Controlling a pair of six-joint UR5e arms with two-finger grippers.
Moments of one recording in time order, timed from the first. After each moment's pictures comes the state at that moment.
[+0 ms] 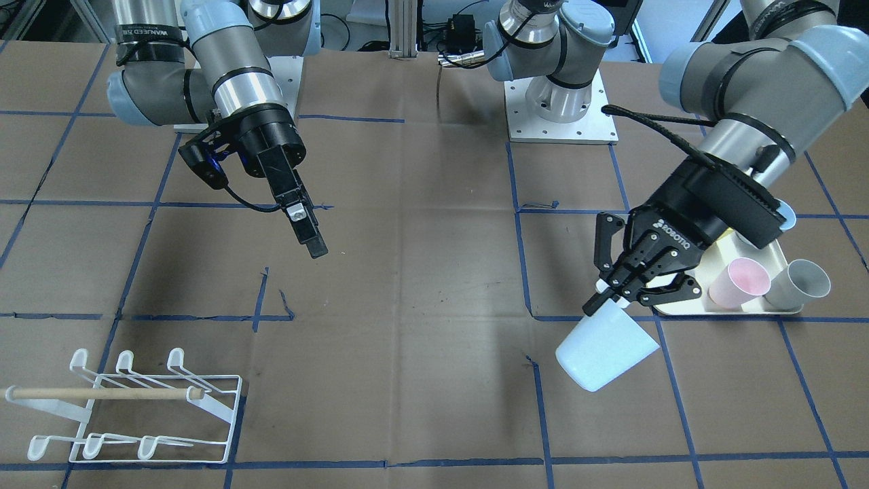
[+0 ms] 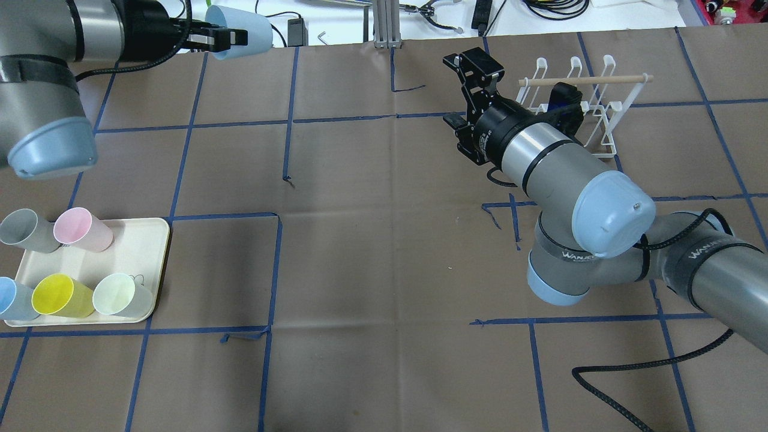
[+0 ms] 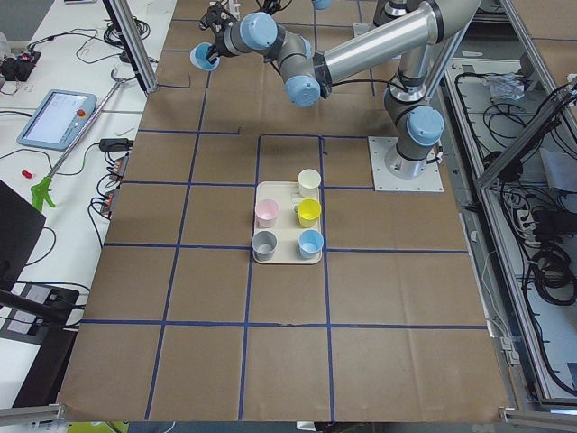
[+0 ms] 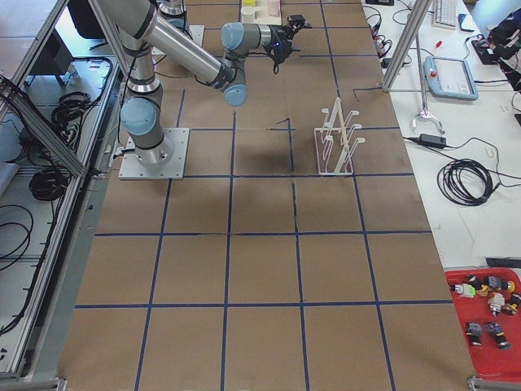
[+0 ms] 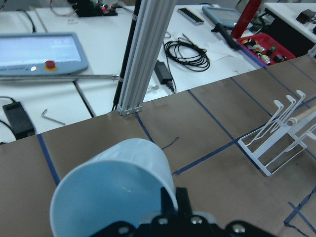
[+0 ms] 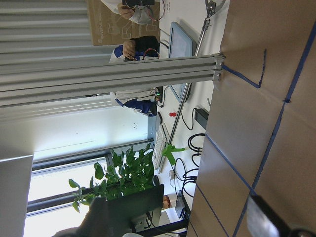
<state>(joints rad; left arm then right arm) -1.33 -1.72 -1.81 -0.57 0.74 0.53 1.66 -1.40 2.20 -3.62 -1.22 1.56</state>
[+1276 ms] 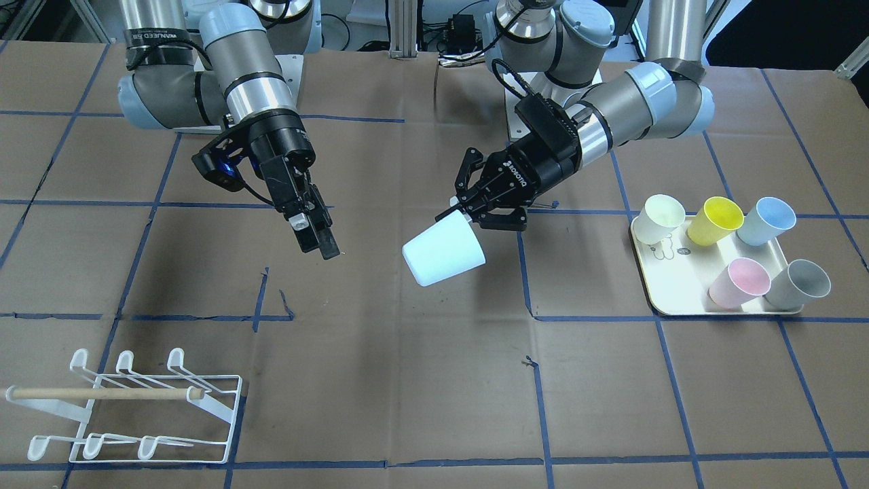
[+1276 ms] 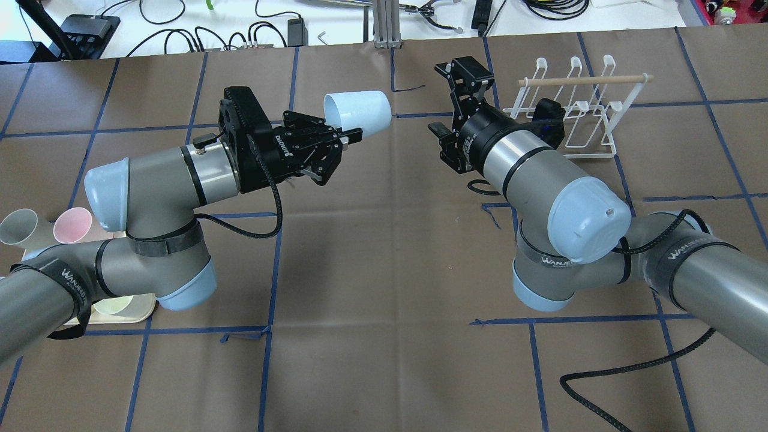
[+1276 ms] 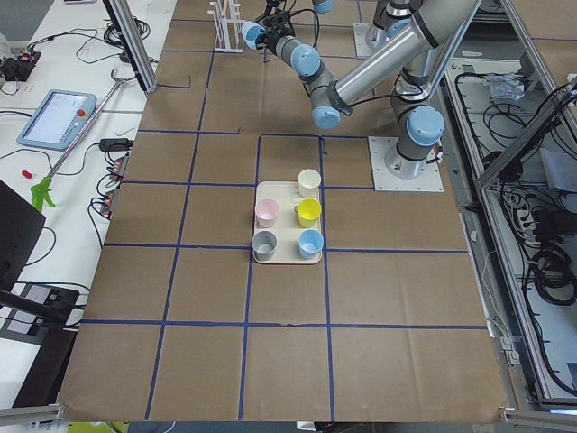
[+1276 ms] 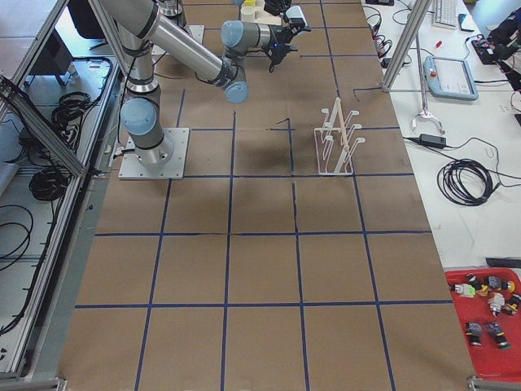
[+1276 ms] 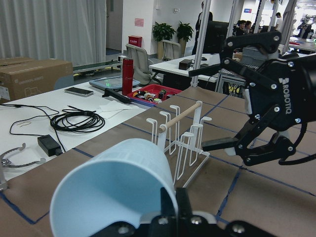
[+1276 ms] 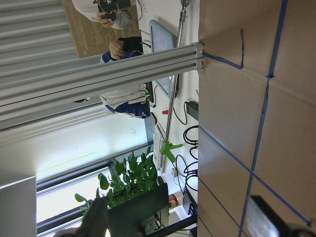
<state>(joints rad) -1.50 -1.75 -2.23 0.16 0.48 0.52 1.73 -1.38 2.20 -3.60 -1.27 1.72</state>
